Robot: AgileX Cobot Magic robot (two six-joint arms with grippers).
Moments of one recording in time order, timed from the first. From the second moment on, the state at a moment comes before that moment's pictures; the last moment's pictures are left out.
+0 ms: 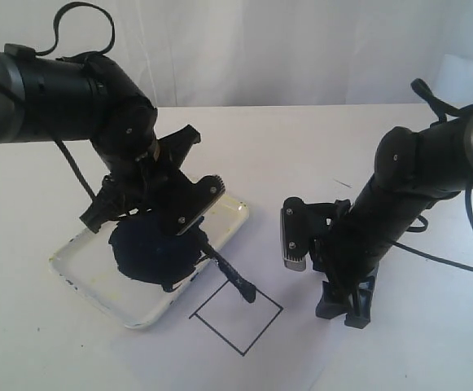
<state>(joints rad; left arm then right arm) -0.71 1.81 -1.32 0.40 0.74 1.44 0.36 1.86 -0.99 0.37 0.65 -1.43</state>
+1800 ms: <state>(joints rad) -0.78 1.88 -1.32 0.48 0.66 1.36 0.36 1.86 -0.99 0.37 0.65 -1.41</state>
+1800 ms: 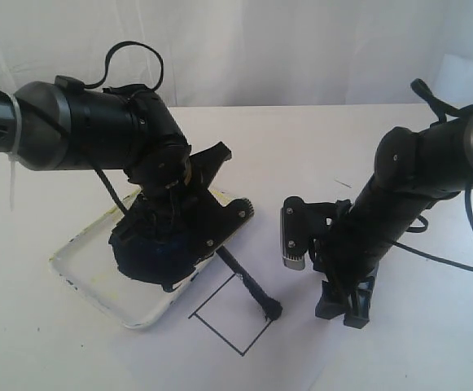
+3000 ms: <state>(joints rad) -0.74 1.88 -1.32 0.55 0.66 1.33 0.36 1.86 -0.99 0.37 0.64 -1.39</state>
